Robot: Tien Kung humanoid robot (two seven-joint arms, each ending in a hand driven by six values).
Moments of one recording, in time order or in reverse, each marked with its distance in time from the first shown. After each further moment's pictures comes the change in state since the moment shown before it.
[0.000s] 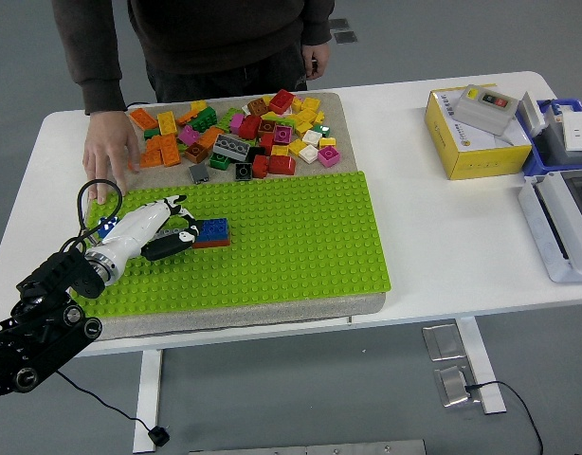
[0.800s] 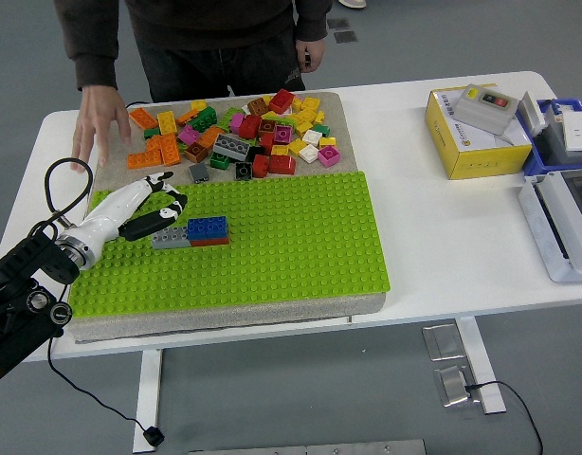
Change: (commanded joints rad) left arm 0.055 0.122 -0.147 -0.199 -0.103 -0.033 -0.030; right arm -0.008 -0.002 0.015 -0.001 -0.018 -0.008 0.001
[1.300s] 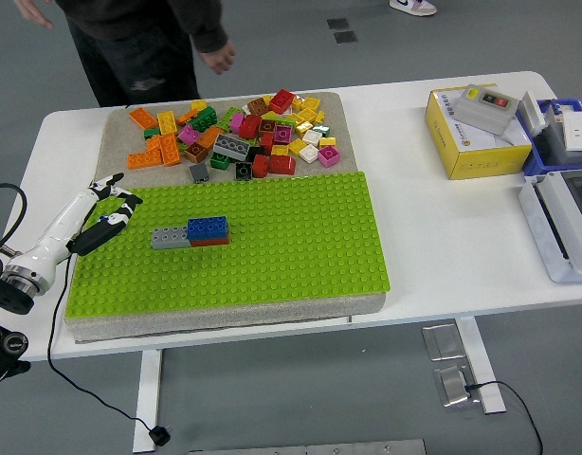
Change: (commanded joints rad) left arm 0.290 0.000 -0.317 -0.052 -0.004 0.025 -0.125; right arm -0.015 0.030 0.043 0.017 -0.093 -0.039 -0.065
